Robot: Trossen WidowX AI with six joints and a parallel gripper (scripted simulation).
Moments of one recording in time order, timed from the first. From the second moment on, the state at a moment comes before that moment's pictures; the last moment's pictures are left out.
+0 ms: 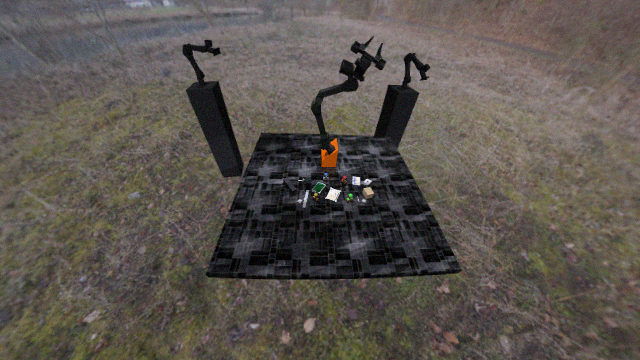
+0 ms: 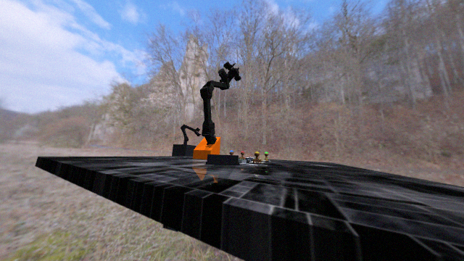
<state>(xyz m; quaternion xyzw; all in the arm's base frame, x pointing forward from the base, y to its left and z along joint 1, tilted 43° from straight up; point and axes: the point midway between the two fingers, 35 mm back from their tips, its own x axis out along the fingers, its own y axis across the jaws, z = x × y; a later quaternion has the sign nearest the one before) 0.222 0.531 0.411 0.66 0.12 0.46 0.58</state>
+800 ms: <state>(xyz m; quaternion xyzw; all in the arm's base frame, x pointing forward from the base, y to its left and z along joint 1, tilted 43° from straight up) 0.443 0.427 0.168 0.39 0.23 0.12 0.88</state>
